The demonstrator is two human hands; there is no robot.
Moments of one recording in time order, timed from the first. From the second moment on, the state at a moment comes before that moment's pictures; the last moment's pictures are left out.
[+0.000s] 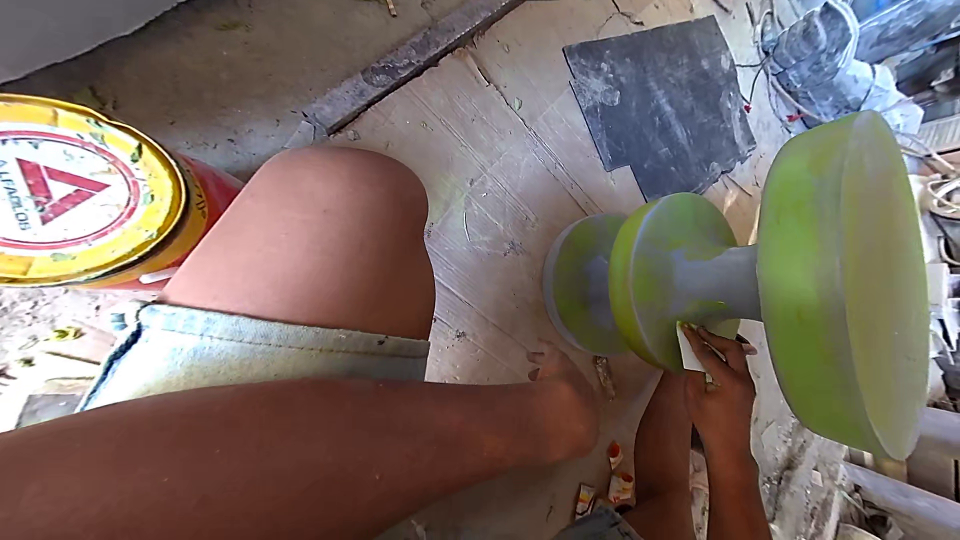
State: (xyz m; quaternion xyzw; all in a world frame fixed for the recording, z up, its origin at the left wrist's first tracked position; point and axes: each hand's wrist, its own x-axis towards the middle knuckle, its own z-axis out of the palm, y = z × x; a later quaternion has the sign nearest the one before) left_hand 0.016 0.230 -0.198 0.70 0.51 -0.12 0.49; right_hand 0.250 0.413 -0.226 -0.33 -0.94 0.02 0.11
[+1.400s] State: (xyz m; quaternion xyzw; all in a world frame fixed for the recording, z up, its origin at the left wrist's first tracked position) left_hand -0.008 0.244 -0.206 0.70 0.57 0.00 0.43; right_hand 0.229 0.380 -0.193 -0.43 -0.88 0.18 0.05
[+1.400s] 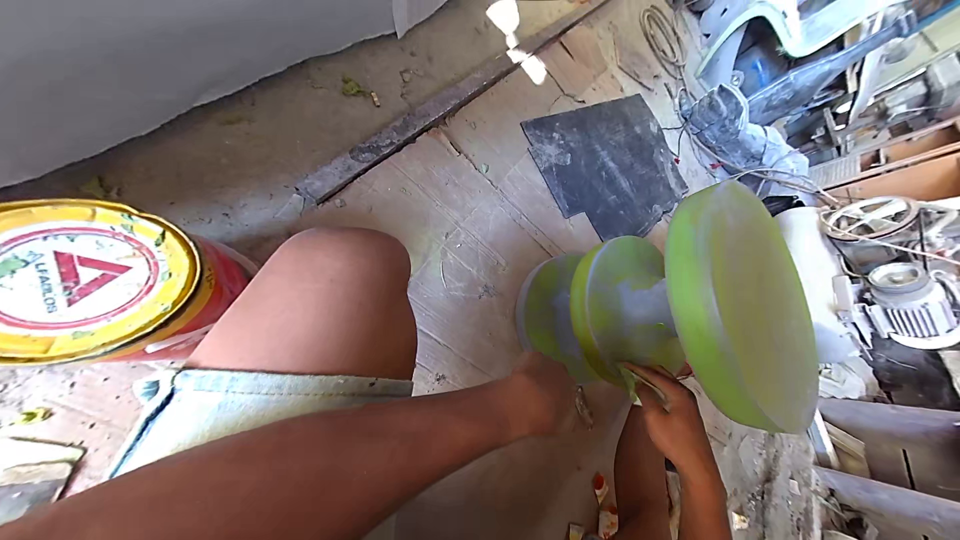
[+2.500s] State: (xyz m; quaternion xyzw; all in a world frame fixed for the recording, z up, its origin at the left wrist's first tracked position) left_hand 0.029 0.293 -0.209 0.75 0.60 0.13 0.26; right_hand 0.272 0.331 -0.184 -0.05 -0.22 0.75 0.62
